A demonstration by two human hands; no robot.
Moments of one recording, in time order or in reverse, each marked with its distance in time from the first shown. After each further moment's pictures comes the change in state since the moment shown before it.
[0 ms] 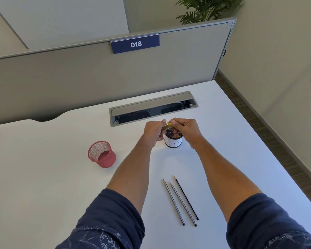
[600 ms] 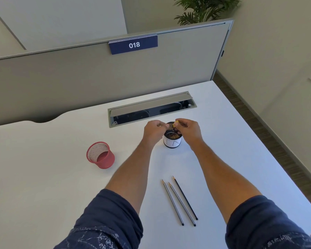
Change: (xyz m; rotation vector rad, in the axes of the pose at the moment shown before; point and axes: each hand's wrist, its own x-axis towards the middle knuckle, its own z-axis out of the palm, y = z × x) left_hand -0.001 -0.006 0.002 0.402 0.044 0.253; right_hand 0.007 0.016 -0.005 -0.184 0.228 0.103
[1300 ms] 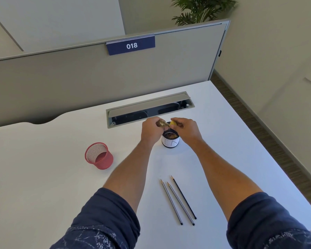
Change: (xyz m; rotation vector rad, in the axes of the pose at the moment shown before) left_hand -0.004 0.006 -0.002 0.229 0.108 0.211; right_hand -0.002 -0.009 -0.006 -0.289 -0.032 -0.206
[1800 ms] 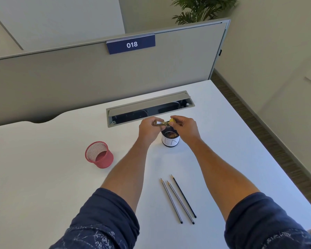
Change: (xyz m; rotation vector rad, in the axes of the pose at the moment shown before) left_hand -0.001 -0.012 -0.005 -0.216 -0.015 -0.100; right_hand 0.000 -0.002 0.007 0.164 0.024 0.076
